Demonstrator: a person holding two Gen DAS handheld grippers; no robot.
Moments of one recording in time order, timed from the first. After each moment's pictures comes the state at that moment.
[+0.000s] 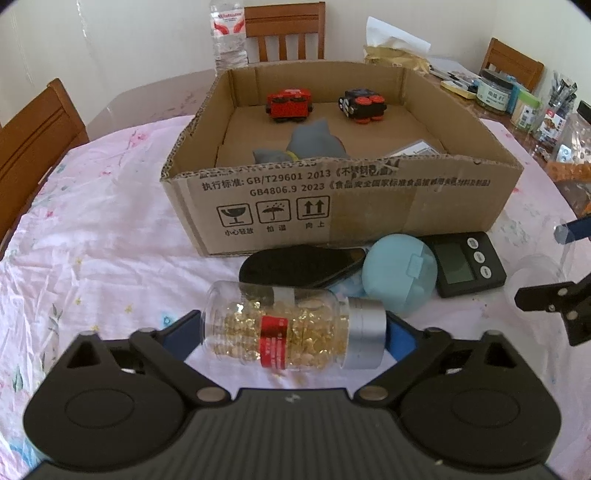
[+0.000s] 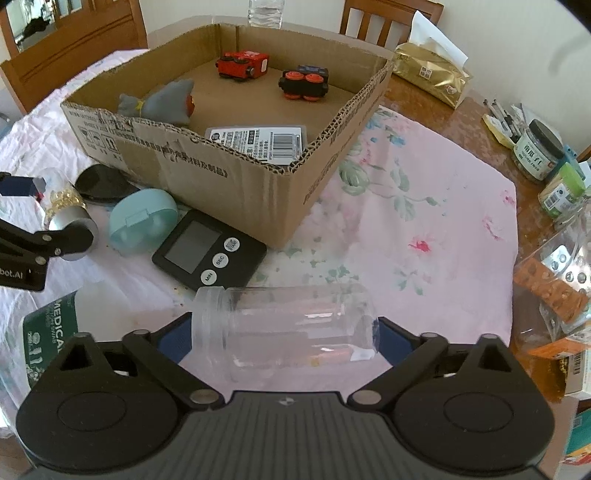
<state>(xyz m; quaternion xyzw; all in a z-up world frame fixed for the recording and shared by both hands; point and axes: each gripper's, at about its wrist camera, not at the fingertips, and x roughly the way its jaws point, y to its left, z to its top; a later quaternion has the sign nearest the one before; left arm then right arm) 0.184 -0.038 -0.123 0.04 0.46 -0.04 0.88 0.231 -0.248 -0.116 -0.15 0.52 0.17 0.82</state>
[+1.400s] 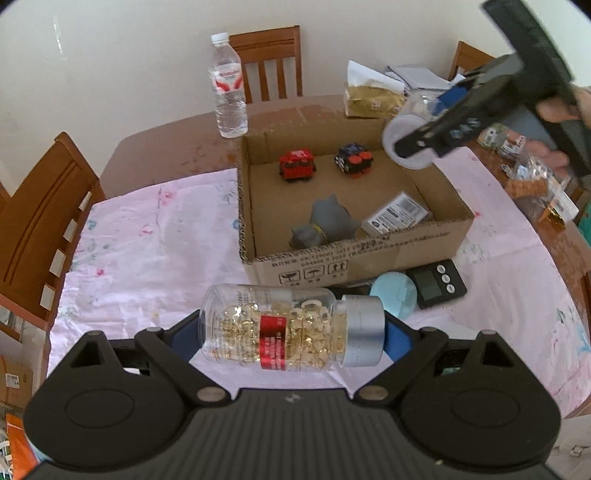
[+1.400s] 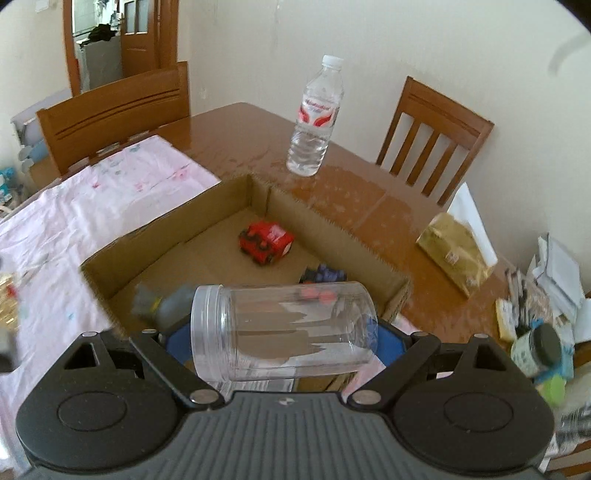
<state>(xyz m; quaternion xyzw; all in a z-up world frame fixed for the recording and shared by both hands) 0.166 0.003 -0.017 0.07 0.45 -0.07 0.89 0.348 -0.184 -0.009 -0.21 0.41 0.26 0.85</state>
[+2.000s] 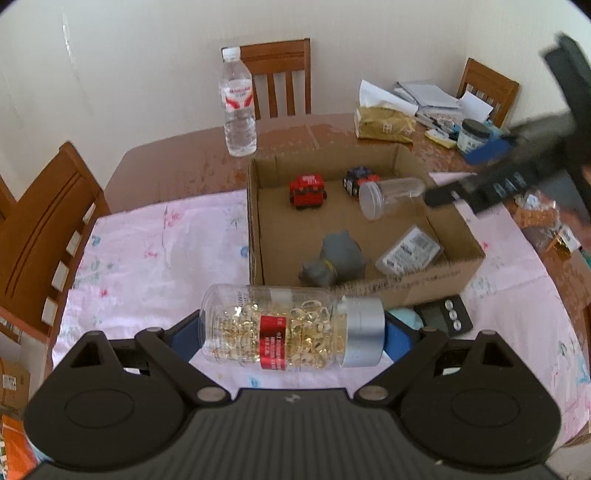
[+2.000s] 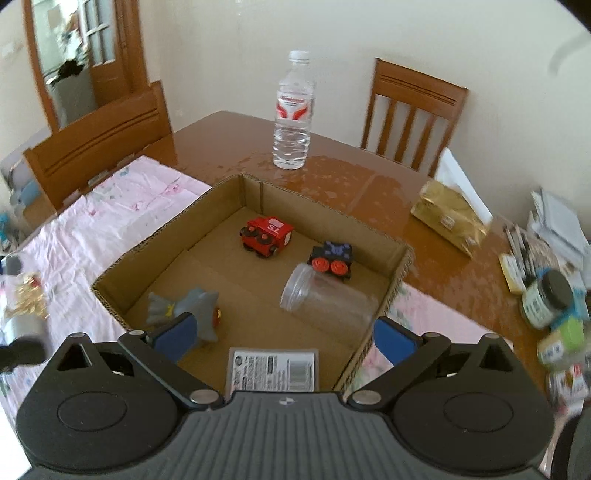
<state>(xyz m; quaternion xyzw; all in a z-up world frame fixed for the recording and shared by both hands) 0.196 0.006 -0.005 0.06 0.43 -0.07 0.90 0.321 -0.202 -0.006 -0.12 0.43 0.23 0.87</state>
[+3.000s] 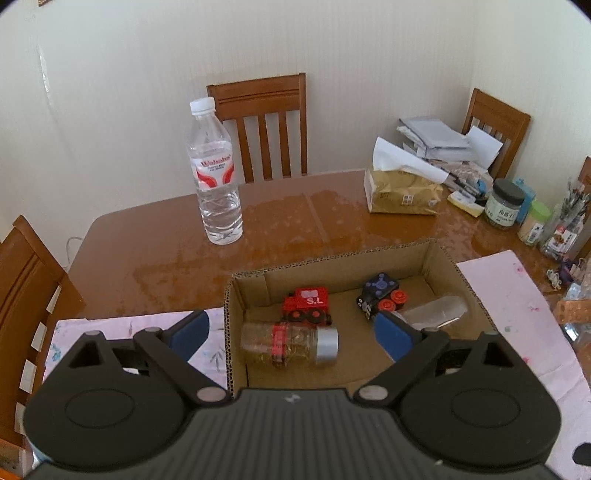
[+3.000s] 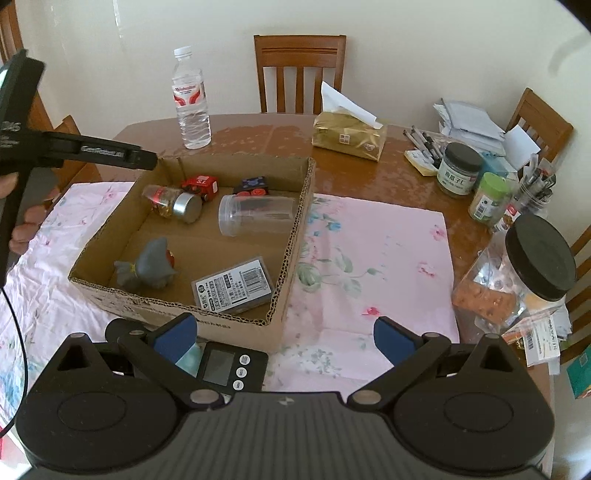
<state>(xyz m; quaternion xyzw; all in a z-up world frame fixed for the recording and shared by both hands) 0.347 -0.019 -0.009 0.06 0.38 -0.08 0.92 0.242 -0.252 -0.012 -0.02 0.46 0.07 0.88</state>
